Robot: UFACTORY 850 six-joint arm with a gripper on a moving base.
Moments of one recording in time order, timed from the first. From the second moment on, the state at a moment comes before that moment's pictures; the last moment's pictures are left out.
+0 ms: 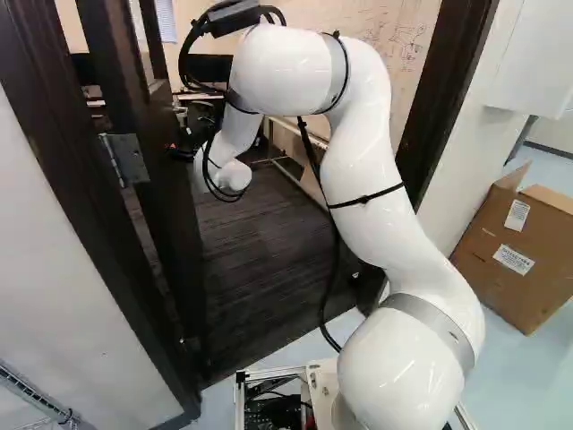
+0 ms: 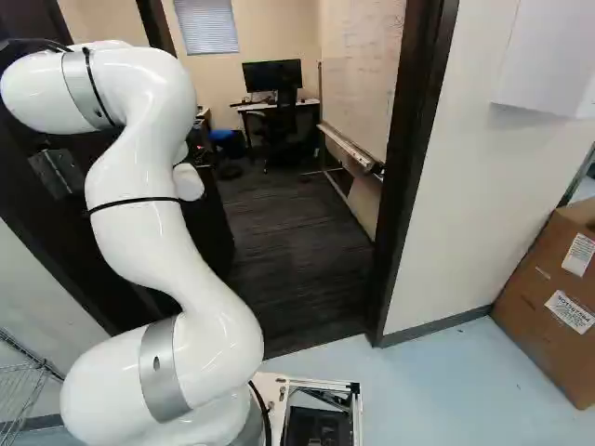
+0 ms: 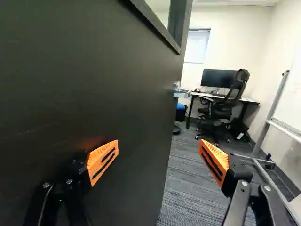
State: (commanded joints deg) arm 29.6 -37.9 -68.9 -8.7 62.0 0.0
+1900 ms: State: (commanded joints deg) arm 29.4 -39.7 -71.3 -15.3 63.8 0.0
